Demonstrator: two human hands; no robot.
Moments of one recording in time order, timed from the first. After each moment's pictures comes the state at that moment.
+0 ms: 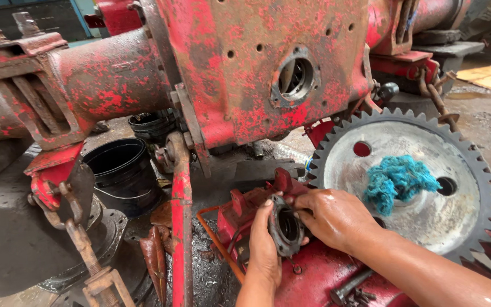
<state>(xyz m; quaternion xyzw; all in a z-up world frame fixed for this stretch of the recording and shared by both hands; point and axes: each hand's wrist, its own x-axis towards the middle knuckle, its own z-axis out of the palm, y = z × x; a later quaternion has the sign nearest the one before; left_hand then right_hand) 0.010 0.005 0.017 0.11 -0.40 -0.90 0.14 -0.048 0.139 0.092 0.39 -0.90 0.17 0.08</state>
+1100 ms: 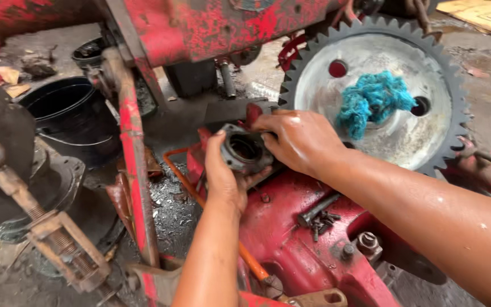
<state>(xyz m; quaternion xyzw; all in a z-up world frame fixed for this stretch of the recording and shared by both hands) -0.001 -0.009 0.009 0.17 -0.40 -0.89 0.13 -0.057 0.136 0.084 0.45 -0.85 0.21 0.20</state>
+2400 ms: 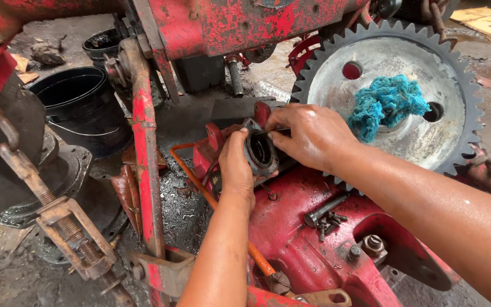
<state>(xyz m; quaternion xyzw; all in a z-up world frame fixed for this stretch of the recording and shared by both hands) 0.005 0.003 0.007 0.19 -0.45 -0.84 0.22 -0.063 0.141 0.076 0.47 -0.84 0.22 0.16</state>
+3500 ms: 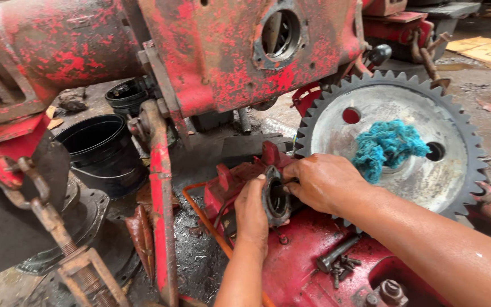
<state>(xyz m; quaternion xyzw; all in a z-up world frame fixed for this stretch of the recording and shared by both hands) 0.004 0.009 0.003 0.17 -0.50 -0.82 0.21 -0.051 0.143 0.100 0.36 -0.93 0.06 0.04</state>
